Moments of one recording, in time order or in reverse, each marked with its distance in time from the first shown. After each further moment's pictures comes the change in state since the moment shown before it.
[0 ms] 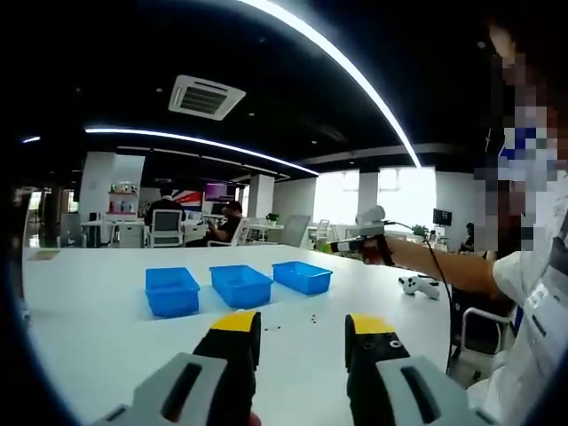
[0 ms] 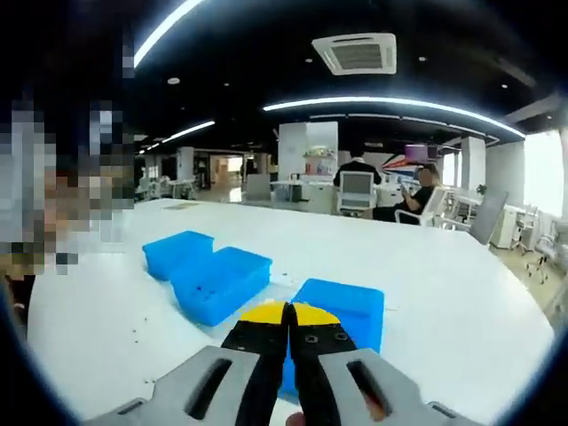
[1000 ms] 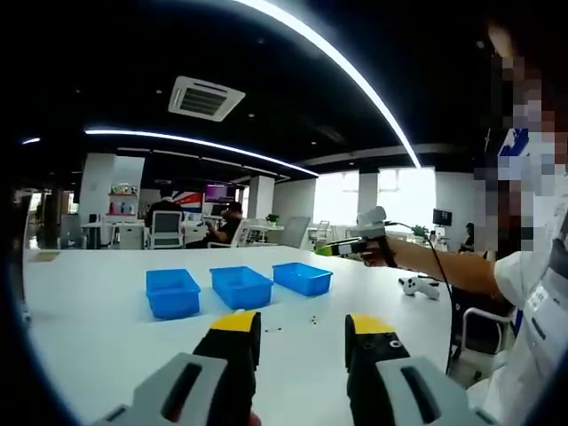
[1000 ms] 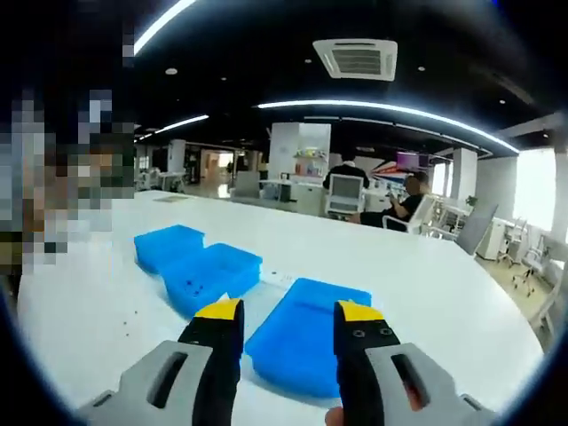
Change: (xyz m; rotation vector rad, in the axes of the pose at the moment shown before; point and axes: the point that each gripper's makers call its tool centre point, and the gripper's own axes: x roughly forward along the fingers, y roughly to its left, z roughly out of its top) left arm -0.001 0.002 0.003 0.004 -0.005 0.001; right arm -0.021 0.004 0.001 -0.064 -0.010 -0.049
